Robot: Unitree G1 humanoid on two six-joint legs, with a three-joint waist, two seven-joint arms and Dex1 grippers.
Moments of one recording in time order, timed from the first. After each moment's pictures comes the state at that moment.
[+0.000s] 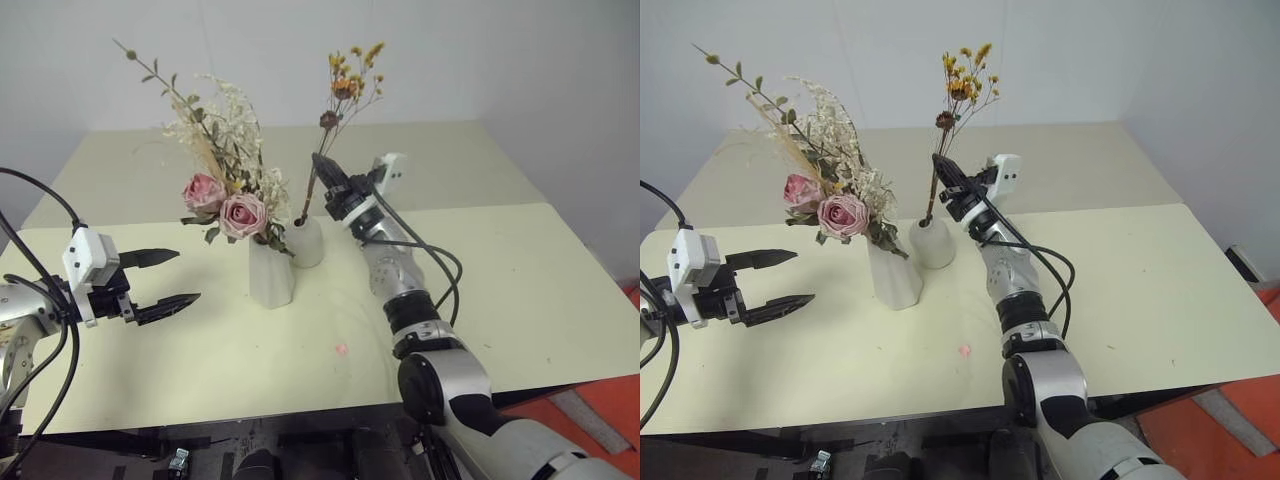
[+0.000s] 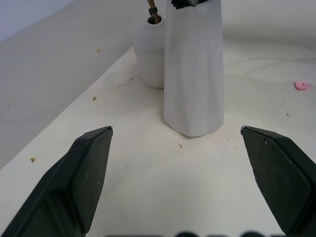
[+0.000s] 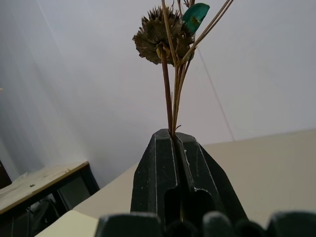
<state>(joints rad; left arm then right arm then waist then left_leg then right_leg) -0.17 0.93 0.37 -0.03 -0.51 0.26 -1.21 -1.04 0.08 -0.24 0.80 0.41 -0.15 0.63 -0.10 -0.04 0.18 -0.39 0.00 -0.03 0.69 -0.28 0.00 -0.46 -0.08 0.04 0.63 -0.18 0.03</state>
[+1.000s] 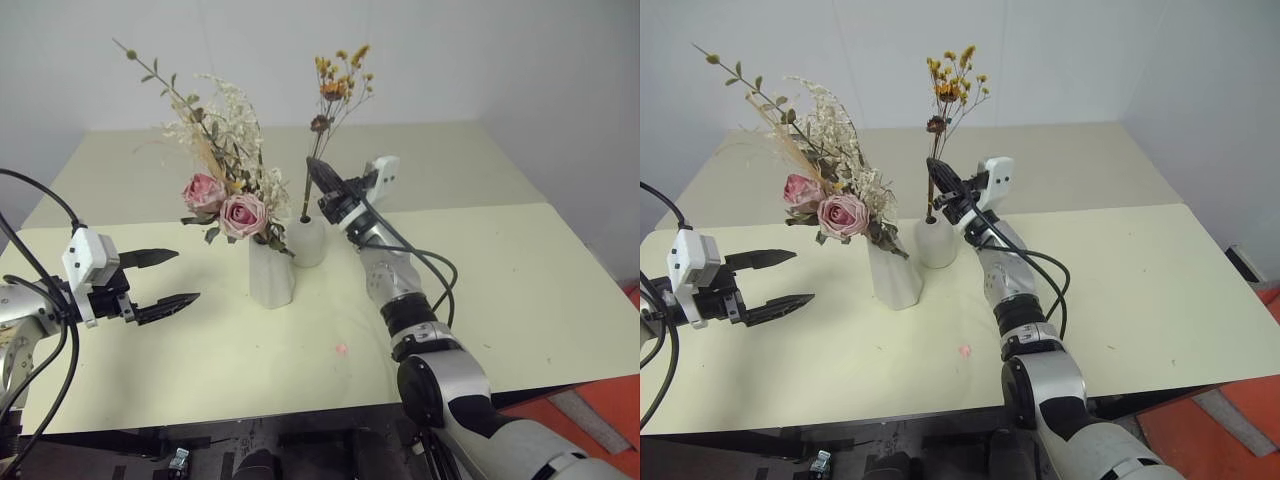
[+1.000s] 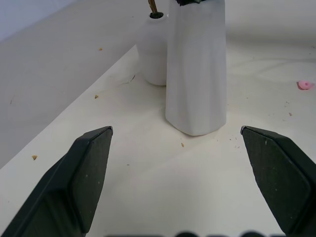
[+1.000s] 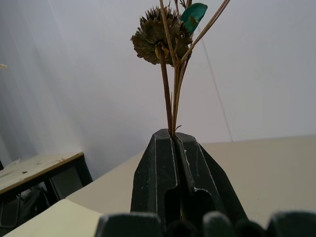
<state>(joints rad) -0.16 0.93 0.37 -0.03 -0.51 0.26 -1.20 -1.04 0.09 -0.20 0.82 0.37 -0.21 0.63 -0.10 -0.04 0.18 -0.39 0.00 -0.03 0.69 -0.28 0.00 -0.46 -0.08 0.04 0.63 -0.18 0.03</state>
